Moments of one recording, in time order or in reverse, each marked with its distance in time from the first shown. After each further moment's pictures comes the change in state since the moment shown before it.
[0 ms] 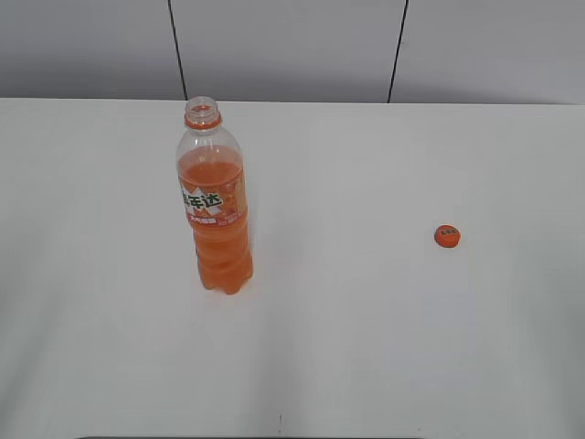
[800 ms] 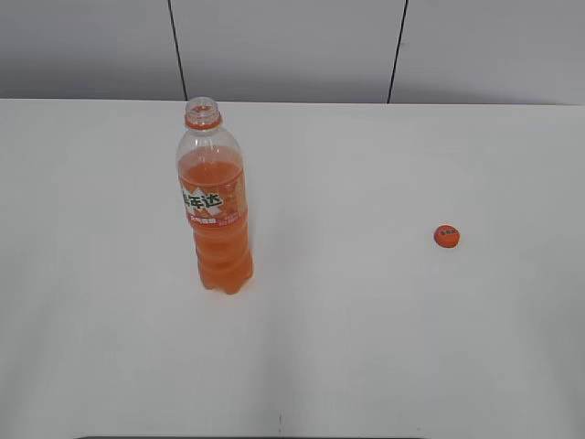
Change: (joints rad) left arm 0.000 -0.504 0.003 0.015 0.012 0.000; right arm 0.000 -0.311 0.001 0.001 0.003 0.000
